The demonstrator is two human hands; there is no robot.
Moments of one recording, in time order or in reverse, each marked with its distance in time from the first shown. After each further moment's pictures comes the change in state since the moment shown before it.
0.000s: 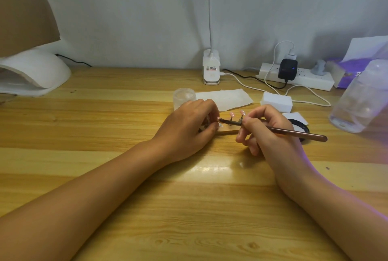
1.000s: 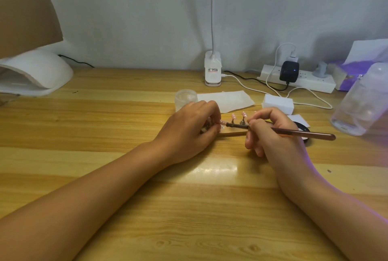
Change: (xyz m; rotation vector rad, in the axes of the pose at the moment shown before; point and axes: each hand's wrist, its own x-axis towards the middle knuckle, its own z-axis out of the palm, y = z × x) left_hand -0.001 0.003 -0.003 -0.034 -0.030 -0.019; right_hand 0.002 0.005 -0.001 -0.054 0.084 -0.002
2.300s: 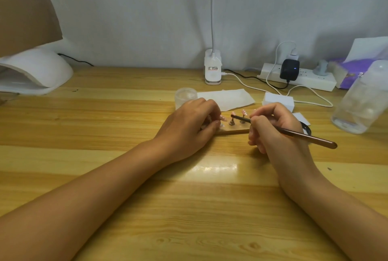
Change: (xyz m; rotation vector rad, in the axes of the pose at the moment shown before) left_hand 0.000 -0.003 0.002 0.009 0.019 -0.042; right_hand 0.001 0.004 -0.001 0.027 0.022 -0.065
